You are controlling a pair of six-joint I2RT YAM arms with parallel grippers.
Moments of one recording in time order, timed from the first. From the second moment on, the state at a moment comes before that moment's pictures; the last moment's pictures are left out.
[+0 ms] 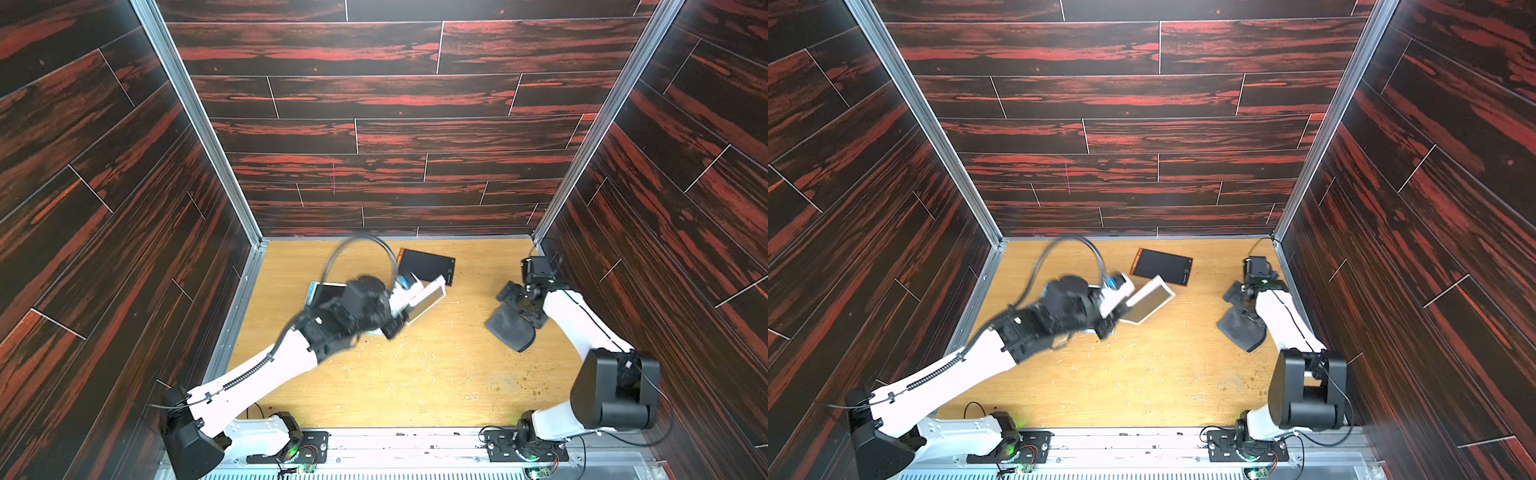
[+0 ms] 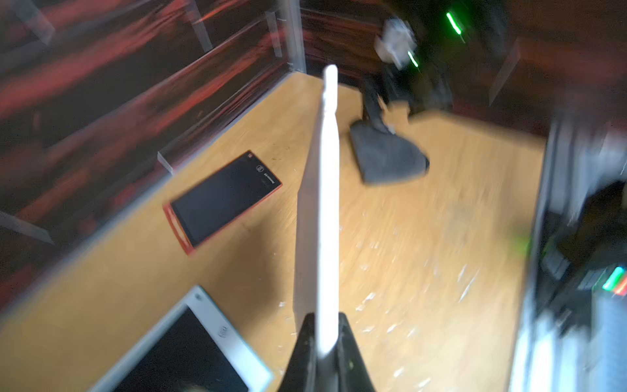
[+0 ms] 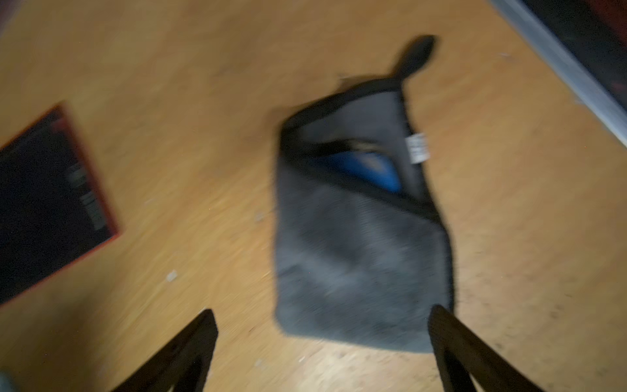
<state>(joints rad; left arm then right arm) -0.90 1.22 1.08 -0.37 0.06 0.32 -0.06 1.52 1.10 -0.76 0.15 0.68</state>
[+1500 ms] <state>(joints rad) -1.32 0.85 0.29 0.20 -0.03 1.36 0.14 1.69 1.23 -0.78 0.24 0.59</state>
